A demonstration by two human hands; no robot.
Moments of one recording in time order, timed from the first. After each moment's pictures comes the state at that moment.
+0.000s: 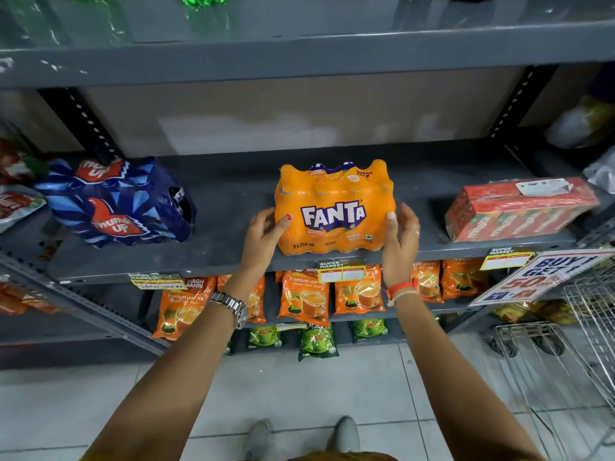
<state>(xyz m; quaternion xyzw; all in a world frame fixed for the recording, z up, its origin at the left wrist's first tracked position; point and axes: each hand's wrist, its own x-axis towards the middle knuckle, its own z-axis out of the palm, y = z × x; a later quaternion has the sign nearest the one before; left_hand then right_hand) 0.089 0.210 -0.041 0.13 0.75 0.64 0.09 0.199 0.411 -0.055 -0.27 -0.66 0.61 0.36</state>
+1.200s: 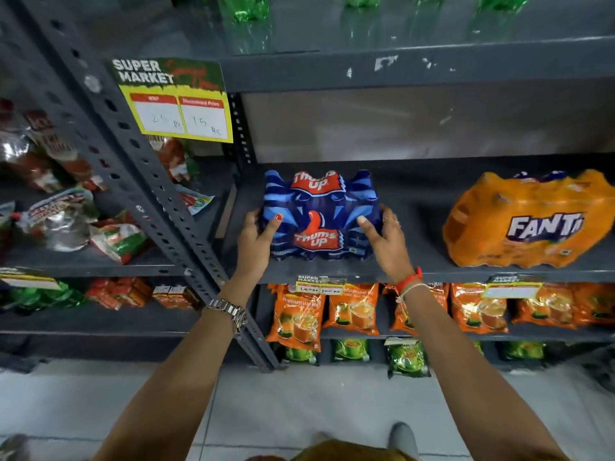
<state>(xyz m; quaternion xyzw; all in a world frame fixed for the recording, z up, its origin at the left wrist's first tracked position) -0.045 -0.102 -0.039 0.08 0.78 0.62 -0.05 0.041 0.118 -0.037 -0.15 -0.79 0.56 0.19</state>
